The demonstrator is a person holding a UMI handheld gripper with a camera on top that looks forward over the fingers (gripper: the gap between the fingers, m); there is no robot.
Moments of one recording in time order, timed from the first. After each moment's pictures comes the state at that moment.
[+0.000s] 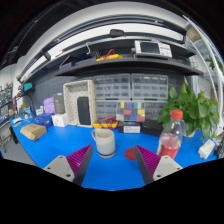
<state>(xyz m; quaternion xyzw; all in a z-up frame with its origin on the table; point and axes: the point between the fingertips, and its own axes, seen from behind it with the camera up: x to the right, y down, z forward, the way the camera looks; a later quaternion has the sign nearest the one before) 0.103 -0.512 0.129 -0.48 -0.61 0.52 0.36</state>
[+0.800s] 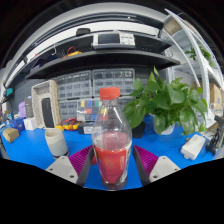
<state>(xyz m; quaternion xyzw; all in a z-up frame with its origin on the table) 0.026 -0.357 0.080 -0.54 -0.54 0.49 0.42</state>
